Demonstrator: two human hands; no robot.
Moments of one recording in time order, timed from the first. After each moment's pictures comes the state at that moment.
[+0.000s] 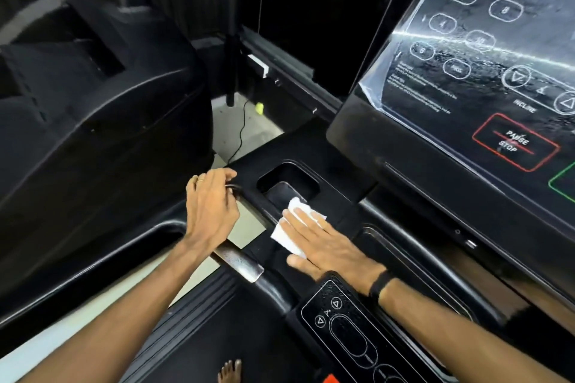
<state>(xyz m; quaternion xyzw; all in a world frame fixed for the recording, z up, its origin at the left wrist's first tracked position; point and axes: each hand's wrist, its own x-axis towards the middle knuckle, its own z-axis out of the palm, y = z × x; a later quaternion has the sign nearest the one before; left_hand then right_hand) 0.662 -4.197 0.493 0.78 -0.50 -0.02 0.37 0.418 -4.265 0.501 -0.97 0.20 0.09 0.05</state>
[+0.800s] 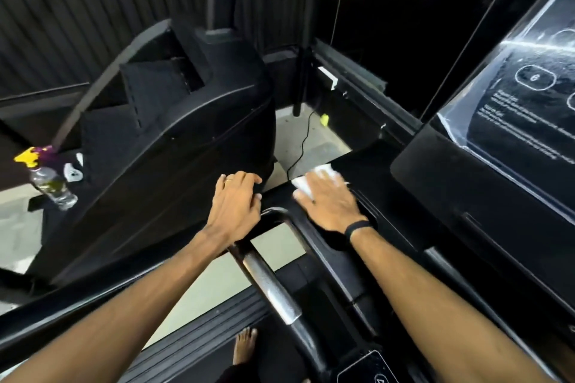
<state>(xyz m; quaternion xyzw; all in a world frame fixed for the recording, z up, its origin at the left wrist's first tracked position) 0.727 -4.212 0.497 0.83 -0.51 -0.01 0.23 0.574 -4.380 0.474 -0.95 0.29 -0.03 0.06</state>
